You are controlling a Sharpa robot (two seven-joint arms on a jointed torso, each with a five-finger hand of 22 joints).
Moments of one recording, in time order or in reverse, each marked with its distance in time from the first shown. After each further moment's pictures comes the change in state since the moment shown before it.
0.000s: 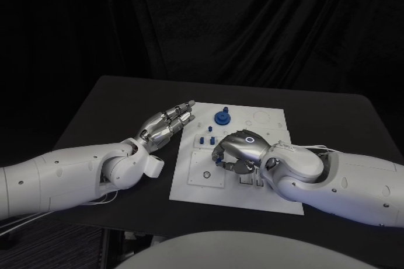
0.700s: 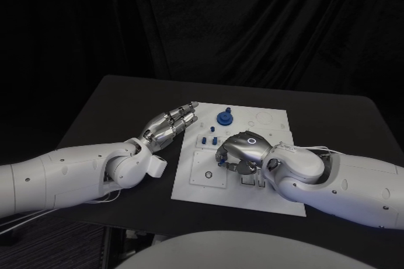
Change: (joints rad) left arm -0.008 0.001 0.000 -0.006 0.000 0.002 0.000; left_hand 0.004 0.004 0.000 0.000 0.000 0.011 0.011 0.000 0.000 -0.004 0.004 0.000 0.000 0.000 0.008 0.000 0.001 0.000 0.004 0.025 0.000 0.000; right arm -0.006 0.018 0.000 -0.029 -0.017 0.027 -0.007; right_hand 0.004 -0.004 0.002 -0.002 0.000 0.000 0.000 -0.001 -0.003 0.003 0.004 -0.002 -0.003 0.000 0.000 0.000 -0.005 0.000 0.000 0.000 -0.005 0.000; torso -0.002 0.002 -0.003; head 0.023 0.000
